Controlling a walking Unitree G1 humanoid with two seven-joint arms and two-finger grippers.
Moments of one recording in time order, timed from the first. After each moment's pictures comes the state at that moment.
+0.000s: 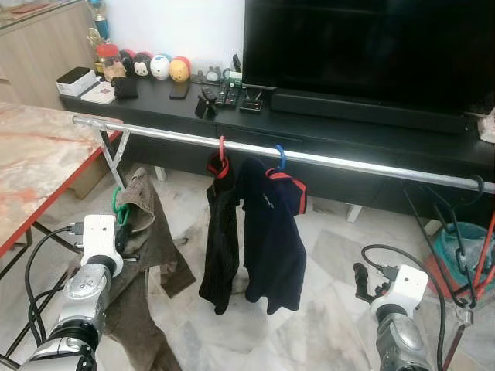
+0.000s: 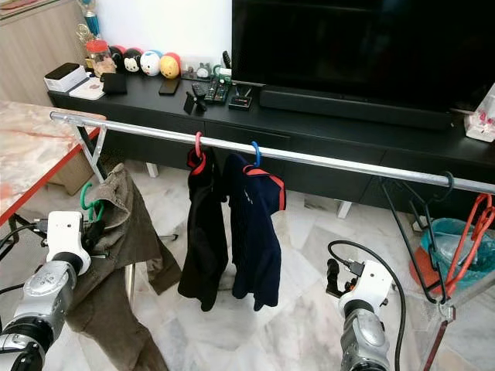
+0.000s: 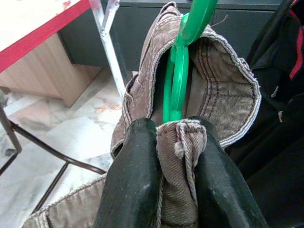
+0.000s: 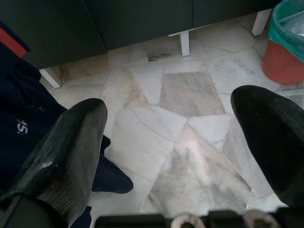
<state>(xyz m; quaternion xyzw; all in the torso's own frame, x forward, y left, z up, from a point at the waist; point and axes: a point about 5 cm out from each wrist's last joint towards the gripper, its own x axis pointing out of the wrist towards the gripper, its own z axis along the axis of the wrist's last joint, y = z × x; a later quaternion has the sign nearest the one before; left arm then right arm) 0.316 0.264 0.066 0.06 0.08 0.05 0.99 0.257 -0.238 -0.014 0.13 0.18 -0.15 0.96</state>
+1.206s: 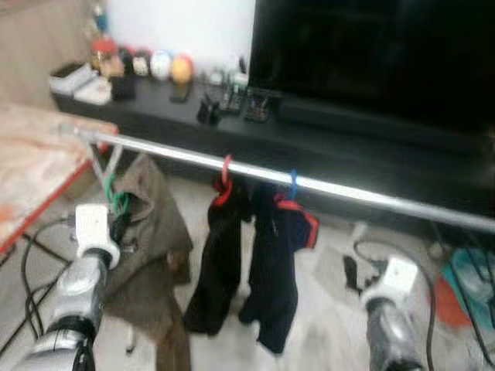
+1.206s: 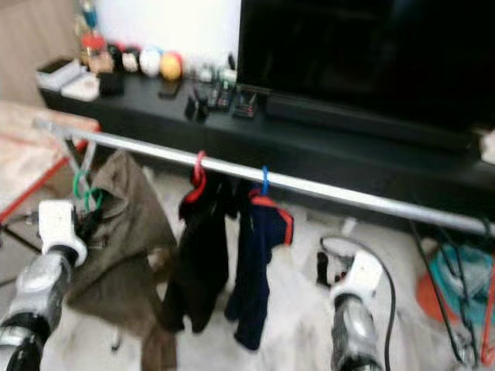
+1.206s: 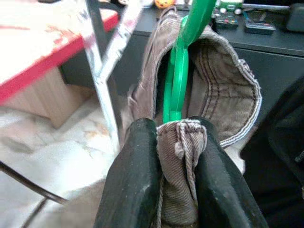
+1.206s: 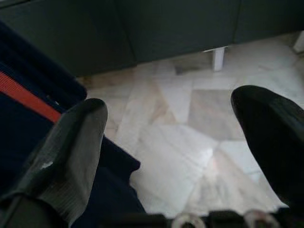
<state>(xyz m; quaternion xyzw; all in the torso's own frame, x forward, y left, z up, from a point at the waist) 0.322 0.271 0.085 0.04 0.03 0.04 1.00 0.267 -0.223 -0.011 0.15 0.17 -0.13 0.97</state>
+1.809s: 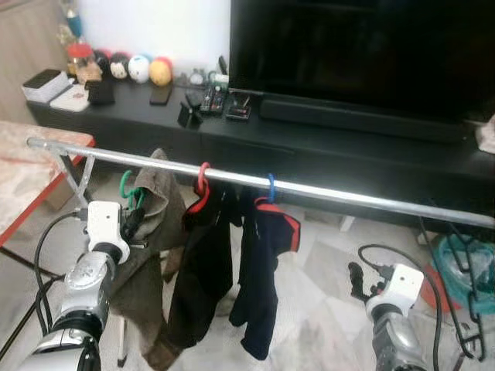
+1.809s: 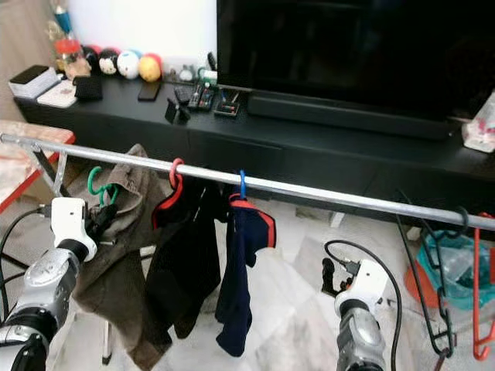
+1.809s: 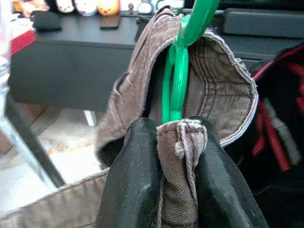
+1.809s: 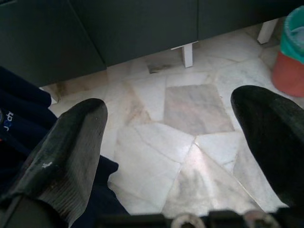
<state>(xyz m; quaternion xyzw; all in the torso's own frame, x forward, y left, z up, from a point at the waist) 0.328 0.253 0.086 0.04 0.03 -0.03 1.00 0.259 -0.232 -0.015 0.14 0.18 -0.14 0.96</state>
